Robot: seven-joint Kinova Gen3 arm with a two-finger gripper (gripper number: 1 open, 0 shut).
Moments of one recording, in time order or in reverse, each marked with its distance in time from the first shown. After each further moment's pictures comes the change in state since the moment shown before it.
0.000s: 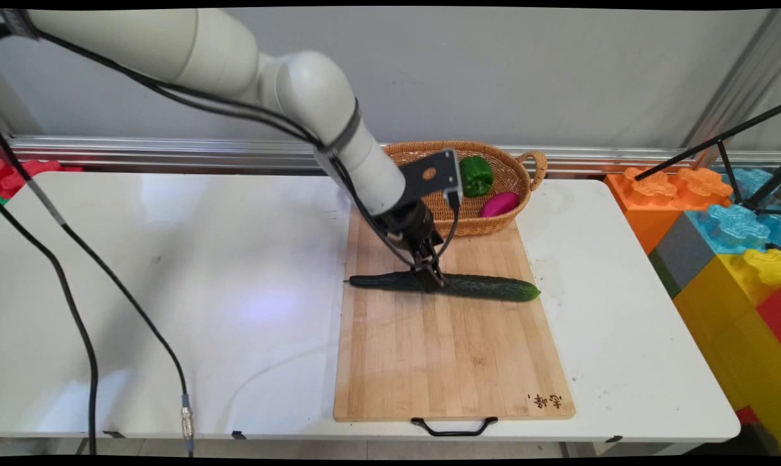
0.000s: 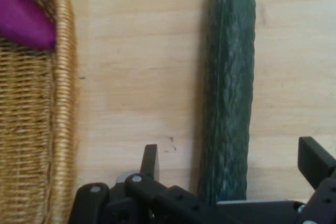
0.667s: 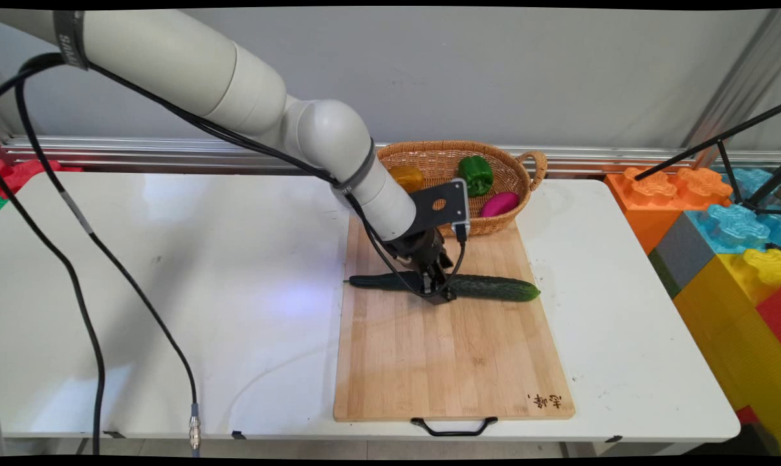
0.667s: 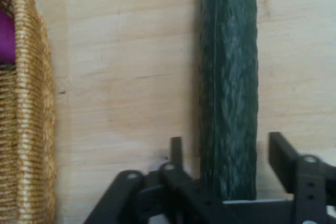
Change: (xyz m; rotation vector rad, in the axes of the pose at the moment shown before) arm -0.005 0.011 0.040 0.023 0.002 0.064
